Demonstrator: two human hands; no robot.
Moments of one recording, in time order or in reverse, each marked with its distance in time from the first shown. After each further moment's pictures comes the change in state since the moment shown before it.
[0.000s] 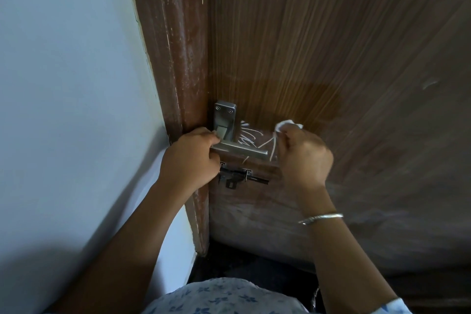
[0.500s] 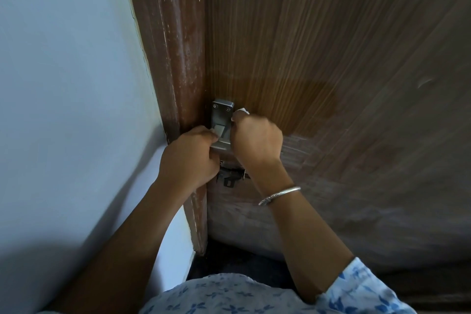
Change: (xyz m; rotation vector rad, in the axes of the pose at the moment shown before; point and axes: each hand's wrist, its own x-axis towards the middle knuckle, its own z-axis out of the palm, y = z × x) left_hand -0.001 0.003 0.000 0.031 0.005 0.021; right_hand 0.019 -0.069 0.015 -0.037 -0.347 -0.147
